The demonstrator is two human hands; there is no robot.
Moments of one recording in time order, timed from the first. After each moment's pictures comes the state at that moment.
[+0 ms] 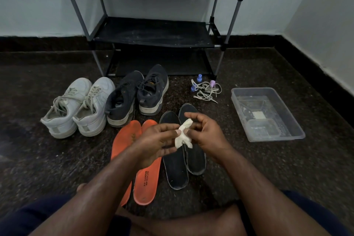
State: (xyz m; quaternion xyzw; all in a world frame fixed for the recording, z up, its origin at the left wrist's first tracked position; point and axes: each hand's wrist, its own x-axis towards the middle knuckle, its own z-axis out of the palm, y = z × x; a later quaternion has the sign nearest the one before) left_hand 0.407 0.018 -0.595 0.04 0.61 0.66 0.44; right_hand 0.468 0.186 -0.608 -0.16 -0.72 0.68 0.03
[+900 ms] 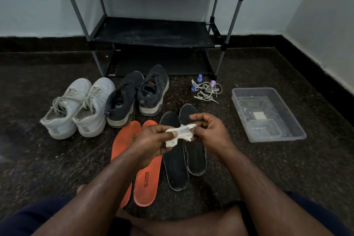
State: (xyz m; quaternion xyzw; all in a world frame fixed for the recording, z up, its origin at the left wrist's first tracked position) left_hand 0.399 0.017 -0.608 -0.01 0.64 0.66 0.39; right_hand 0.466 0.193 -0.605 -0.21 -0.69 0.69 0.05
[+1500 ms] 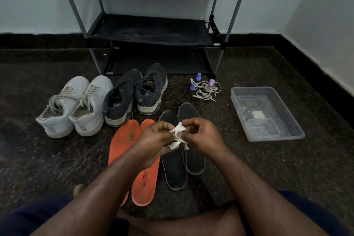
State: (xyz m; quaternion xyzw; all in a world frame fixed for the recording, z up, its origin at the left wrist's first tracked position) left_hand 0.404 0.024 -0.610 0.00 0.61 0.69 0.38; right_hand 0.463 0.184 -0.618 -0.19 -0.79 0.59 0.02
